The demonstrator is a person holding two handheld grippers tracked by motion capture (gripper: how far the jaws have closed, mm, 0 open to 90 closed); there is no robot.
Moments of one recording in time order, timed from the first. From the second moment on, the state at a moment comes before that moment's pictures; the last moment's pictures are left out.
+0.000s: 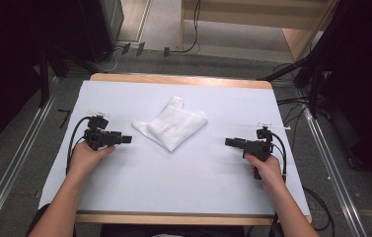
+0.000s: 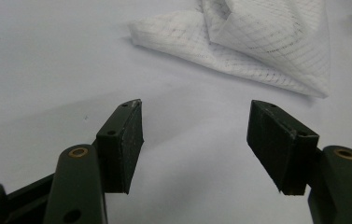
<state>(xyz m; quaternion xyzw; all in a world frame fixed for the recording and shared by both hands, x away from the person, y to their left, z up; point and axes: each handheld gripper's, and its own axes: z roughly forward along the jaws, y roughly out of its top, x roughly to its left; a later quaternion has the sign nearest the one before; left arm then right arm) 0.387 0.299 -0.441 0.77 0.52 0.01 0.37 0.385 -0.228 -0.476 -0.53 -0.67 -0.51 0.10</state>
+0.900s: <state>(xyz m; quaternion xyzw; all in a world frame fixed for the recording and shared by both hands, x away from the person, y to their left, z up) 0.387 0.296 -0.443 0.78 0.52 0.00 0.36 0.385 -0.223 -0.476 -0.52 -0.68 -0.50 0.10</state>
